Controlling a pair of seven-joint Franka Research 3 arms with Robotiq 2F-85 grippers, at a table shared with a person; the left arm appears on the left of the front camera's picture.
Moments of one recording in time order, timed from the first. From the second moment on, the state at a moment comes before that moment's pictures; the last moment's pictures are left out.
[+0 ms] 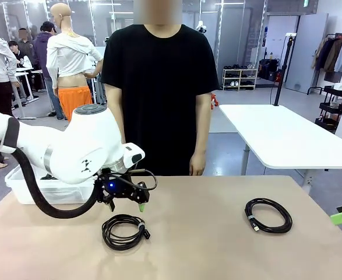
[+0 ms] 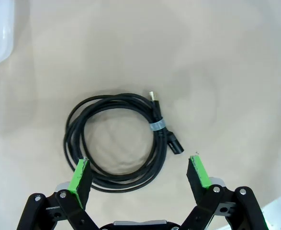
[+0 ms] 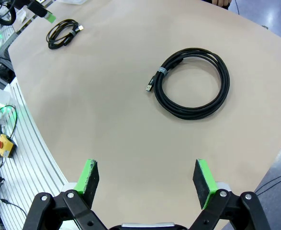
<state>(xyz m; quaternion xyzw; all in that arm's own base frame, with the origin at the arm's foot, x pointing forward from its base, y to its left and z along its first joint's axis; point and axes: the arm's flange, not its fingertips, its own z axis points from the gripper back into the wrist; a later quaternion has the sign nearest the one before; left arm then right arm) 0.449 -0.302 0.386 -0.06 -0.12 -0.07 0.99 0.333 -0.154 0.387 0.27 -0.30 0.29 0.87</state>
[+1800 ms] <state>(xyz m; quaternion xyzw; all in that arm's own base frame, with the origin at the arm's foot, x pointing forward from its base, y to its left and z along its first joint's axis) 0.489 -0.340 0.308 -0.04 -0.03 0.08 1.00 0.334 -0.154 0.387 0.27 -0.30 0.29 0.87</state>
